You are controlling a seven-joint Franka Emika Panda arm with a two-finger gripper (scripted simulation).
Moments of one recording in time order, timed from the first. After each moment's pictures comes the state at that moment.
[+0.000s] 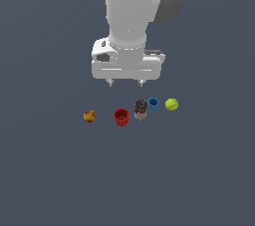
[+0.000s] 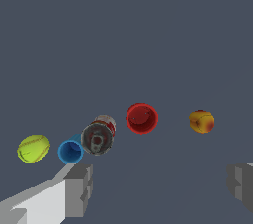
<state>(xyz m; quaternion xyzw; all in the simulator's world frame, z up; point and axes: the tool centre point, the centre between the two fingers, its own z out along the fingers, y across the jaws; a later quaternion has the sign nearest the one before) -0.009 -0.005 0.295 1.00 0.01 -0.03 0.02</state>
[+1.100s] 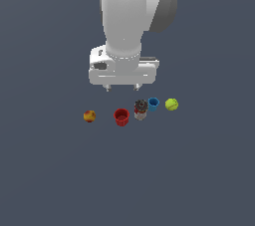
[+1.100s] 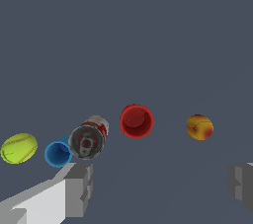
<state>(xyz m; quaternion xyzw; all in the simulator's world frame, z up) -0.006 -0.017 0.276 1.00 0.03 -0.03 0.02</state>
